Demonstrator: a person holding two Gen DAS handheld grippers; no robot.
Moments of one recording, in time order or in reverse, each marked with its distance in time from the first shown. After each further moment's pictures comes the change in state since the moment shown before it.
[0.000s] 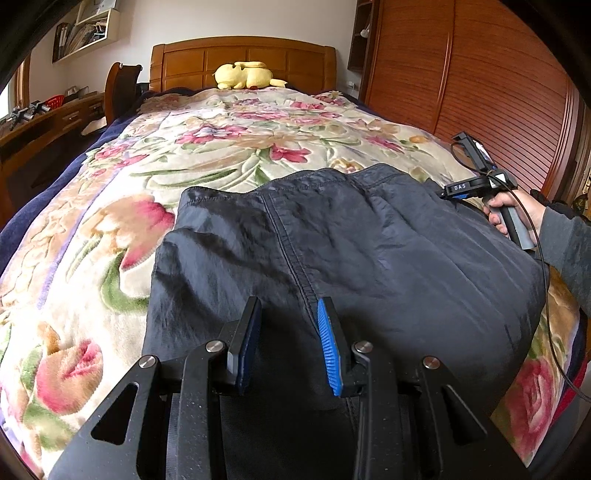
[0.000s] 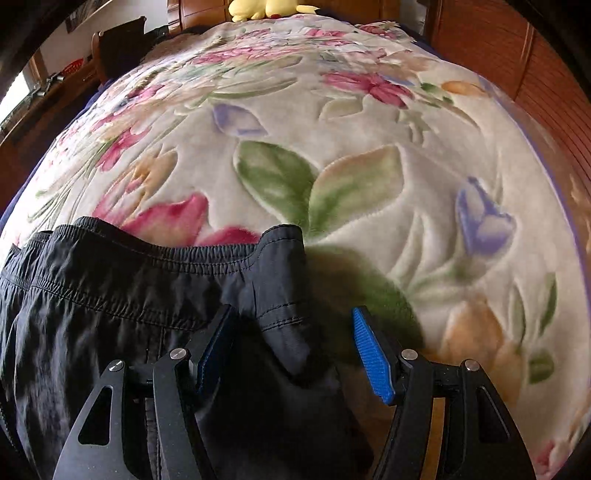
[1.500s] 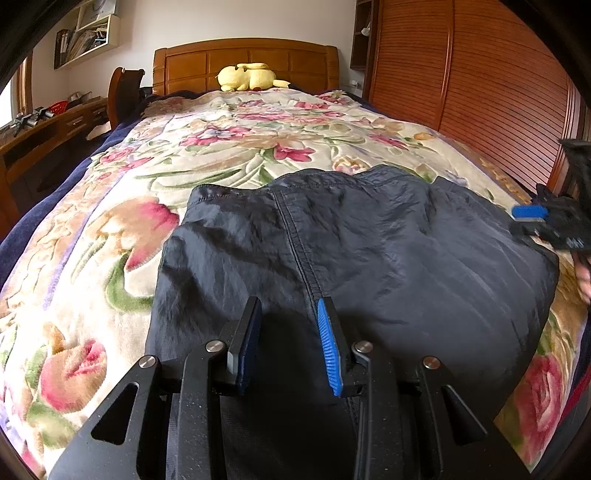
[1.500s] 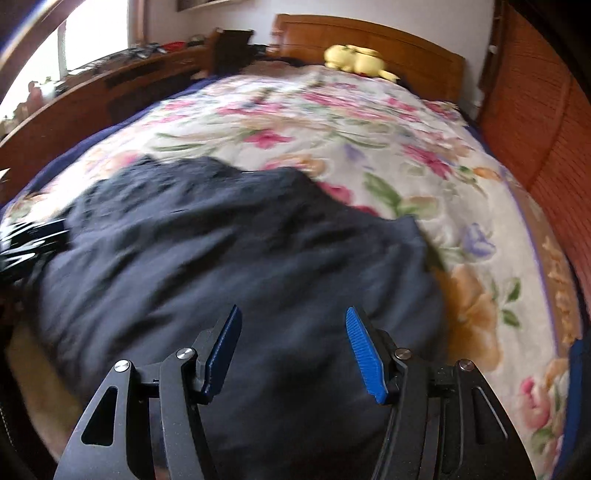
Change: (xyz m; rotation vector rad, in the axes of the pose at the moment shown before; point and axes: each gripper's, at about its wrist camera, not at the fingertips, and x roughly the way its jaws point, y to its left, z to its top) left arm -0.001 -0.003 -0.004 0.018 -0.004 0.034; right arm -0.193 0.106 -0.170 -0.292 -0.199 0.101
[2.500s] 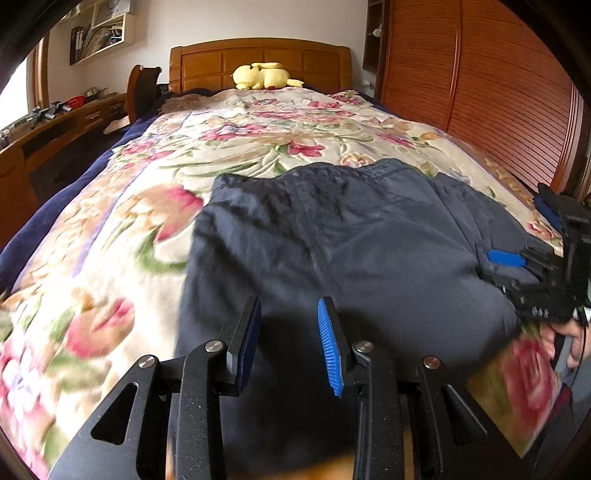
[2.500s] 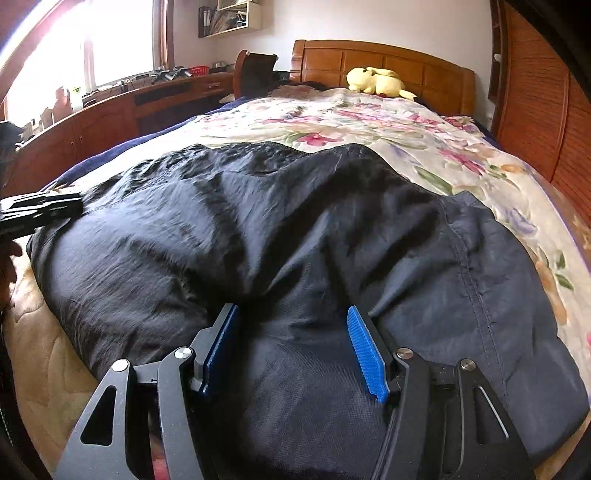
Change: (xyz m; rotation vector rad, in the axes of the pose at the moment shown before) left arm -0.046 -0.002 -0.027 -0.027 0.012 0.065; right arm 0.026 0.039 -0.081 0.016 -0.134 0.034
